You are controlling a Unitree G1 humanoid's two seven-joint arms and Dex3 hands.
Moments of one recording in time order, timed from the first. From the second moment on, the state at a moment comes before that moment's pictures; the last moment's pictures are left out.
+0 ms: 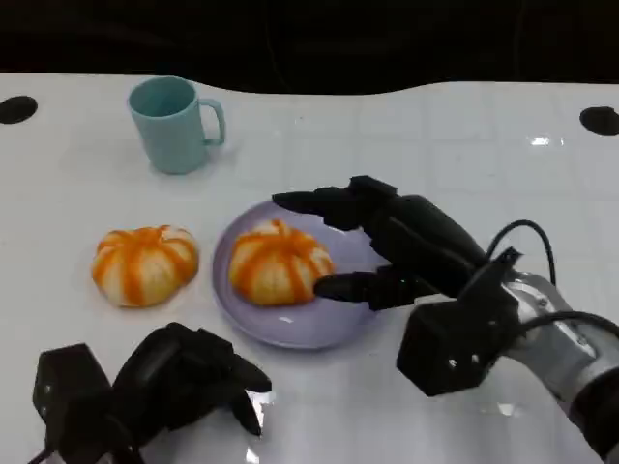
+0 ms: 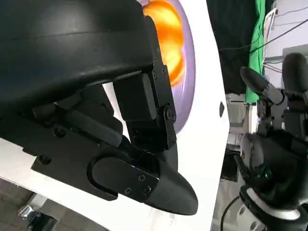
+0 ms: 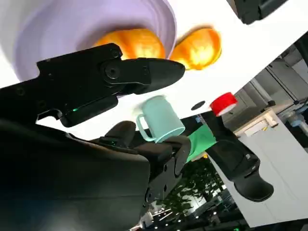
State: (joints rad) left arm -0.26 0.04 0.08 0.89 -0.20 -0.57 -0.74; right arm -0.61 -0.15 0.39 0.72 -0.52 -0.72 -0.03
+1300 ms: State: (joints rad) left arm -0.26 0.04 0.08 0.90 -0.19 -0.56 -0.73; right arm -0.10 -0.28 0.18 0.41 -0.14 -0.90 0.13
